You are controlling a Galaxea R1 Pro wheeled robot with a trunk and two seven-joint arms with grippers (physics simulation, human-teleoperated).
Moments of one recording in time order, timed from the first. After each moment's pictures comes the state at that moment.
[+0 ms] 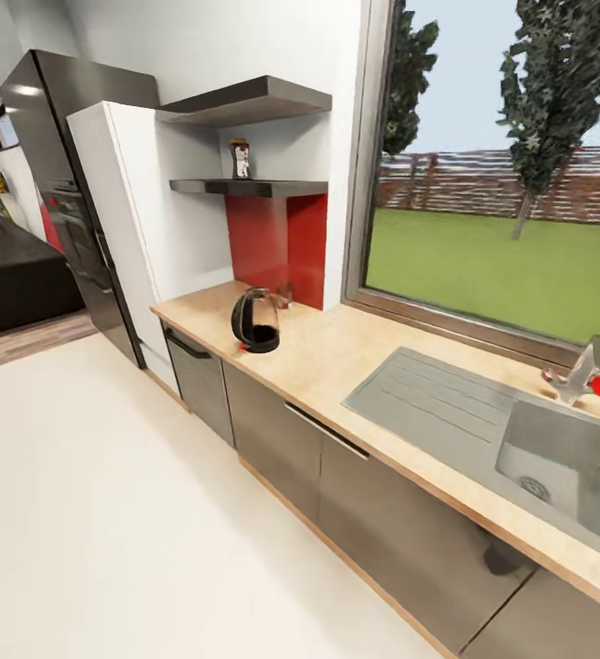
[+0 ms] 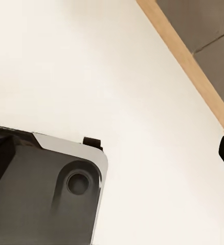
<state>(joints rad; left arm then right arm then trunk) -0.29 0.12 -0.65 -0.05 0.69 0.03 0.07 -0.01 -0.02 -0.04 -0.43 0.26 -0.15 -0.01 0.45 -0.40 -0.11</state>
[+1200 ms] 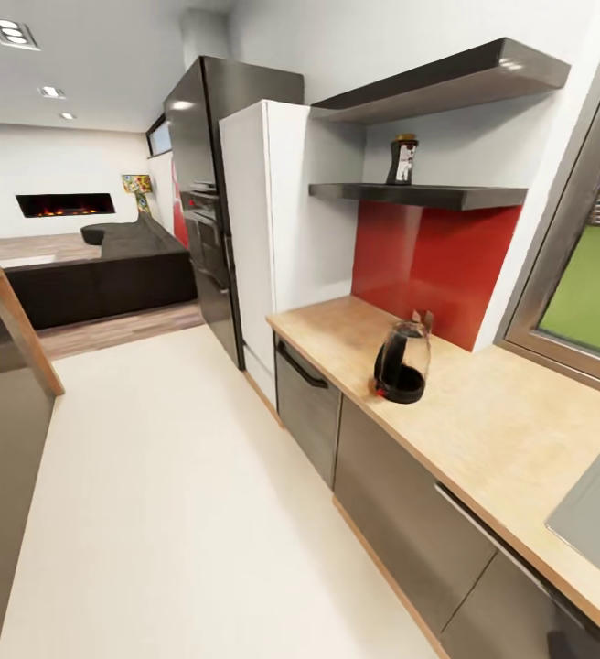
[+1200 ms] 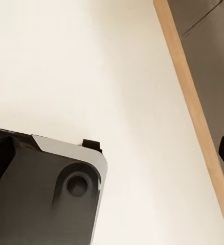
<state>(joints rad) -0.29 0.12 -0.65 -0.05 0.69 0.00 0.07 -0.01 -0.02 -0.04 -0.43 0.26 -0.15 -0.01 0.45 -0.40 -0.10</state>
